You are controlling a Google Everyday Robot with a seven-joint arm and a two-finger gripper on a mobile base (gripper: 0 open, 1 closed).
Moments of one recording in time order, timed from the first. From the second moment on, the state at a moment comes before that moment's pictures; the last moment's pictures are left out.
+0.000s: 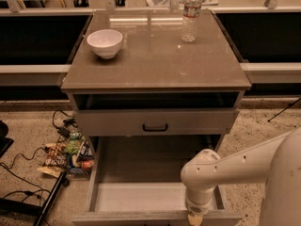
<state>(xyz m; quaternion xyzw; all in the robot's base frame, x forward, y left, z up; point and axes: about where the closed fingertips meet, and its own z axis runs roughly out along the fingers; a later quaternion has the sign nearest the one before) 0.347 -0.163 0.429 0.57 -0.81 -0.05 0.10</state>
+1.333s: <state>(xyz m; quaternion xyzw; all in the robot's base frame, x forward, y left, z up) 0.347 -0.164 0.435 0.57 -0.81 -0.05 0.10</state>
